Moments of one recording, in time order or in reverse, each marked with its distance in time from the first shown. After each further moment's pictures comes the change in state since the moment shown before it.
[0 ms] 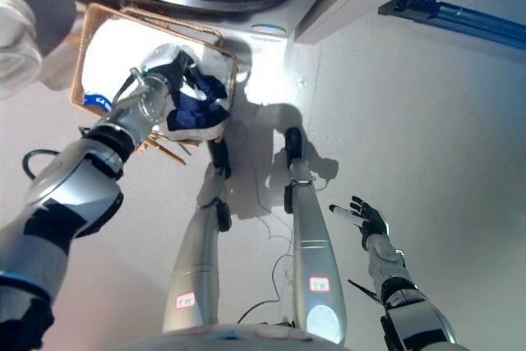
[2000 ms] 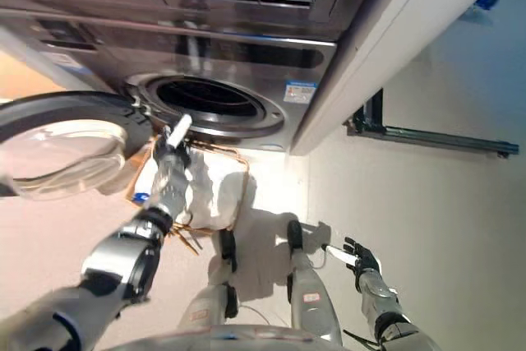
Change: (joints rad) left arm 0.569 -0.313 0.785 -0.122 -0.972 -0.238 0.061; right arm 0.156 0.071 -0.006 0.015 -0.034 0.030 -0.017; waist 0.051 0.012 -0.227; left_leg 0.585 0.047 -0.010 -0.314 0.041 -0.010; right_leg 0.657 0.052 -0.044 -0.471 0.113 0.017
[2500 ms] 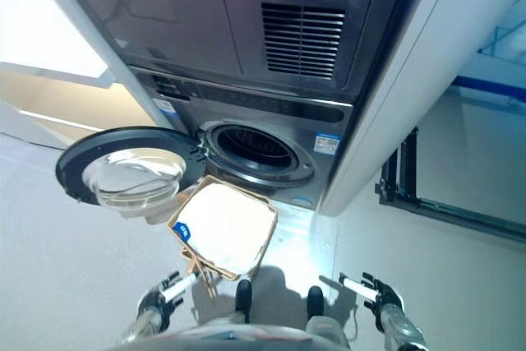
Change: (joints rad) left arm 0.673 0.024 -0.099 0.089 0.428 0.030 -0.251; right arm 0.142 -0.052 -0.094 0.070 -0.071 -0.008 0.108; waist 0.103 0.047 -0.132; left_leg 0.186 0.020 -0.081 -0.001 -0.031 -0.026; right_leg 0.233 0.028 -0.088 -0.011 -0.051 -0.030
